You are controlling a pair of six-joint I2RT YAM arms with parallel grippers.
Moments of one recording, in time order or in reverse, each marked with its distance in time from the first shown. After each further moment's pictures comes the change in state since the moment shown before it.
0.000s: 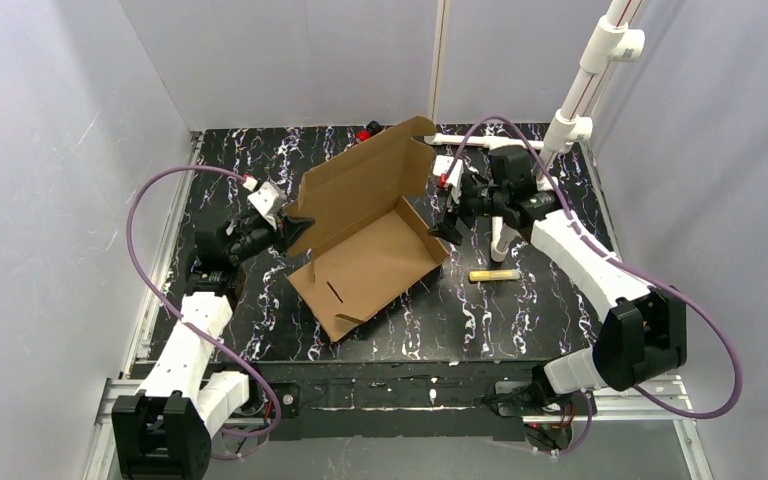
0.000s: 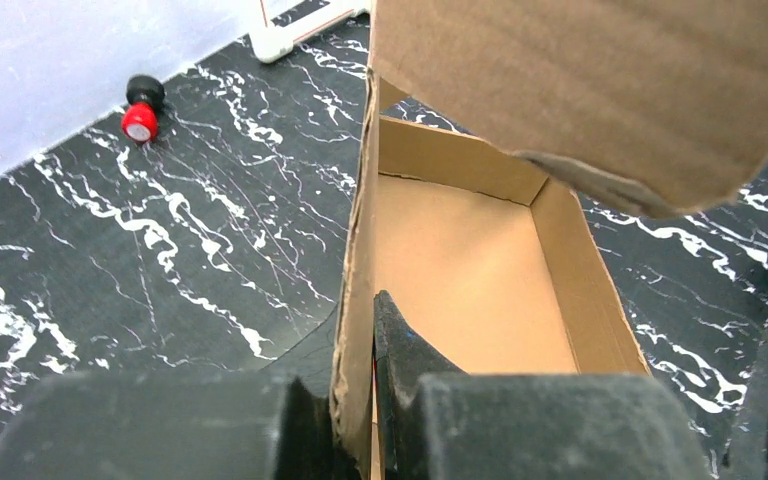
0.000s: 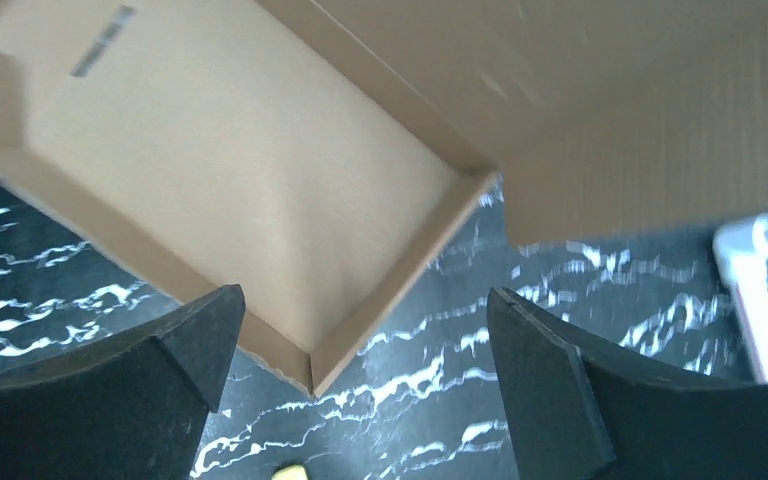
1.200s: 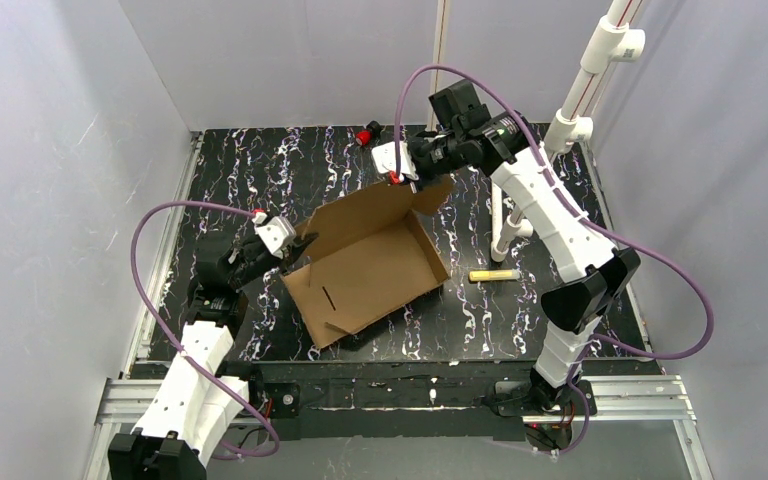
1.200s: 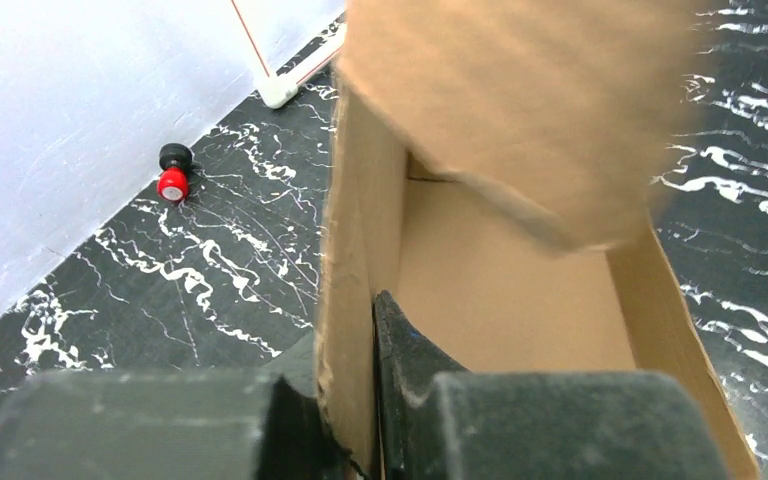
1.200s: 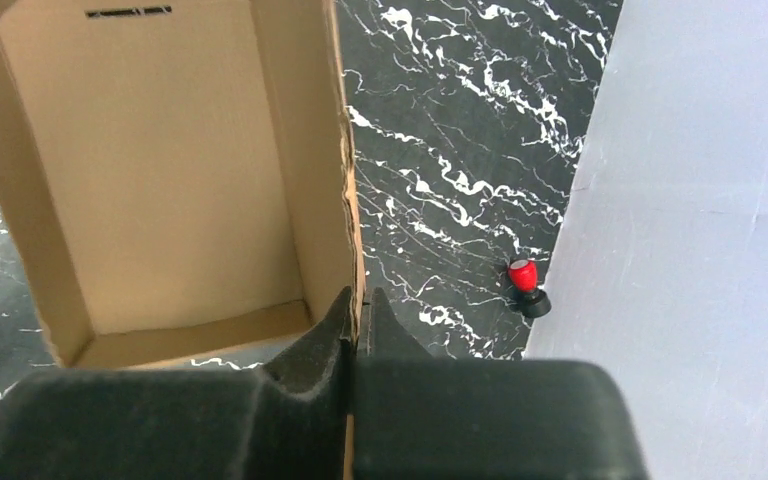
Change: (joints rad) left arm -0.067 -0.193 -0.137 0.039 0.000 0.202; right arm 0.233 0.401 1.014 -0.819 -0.001 -0.655
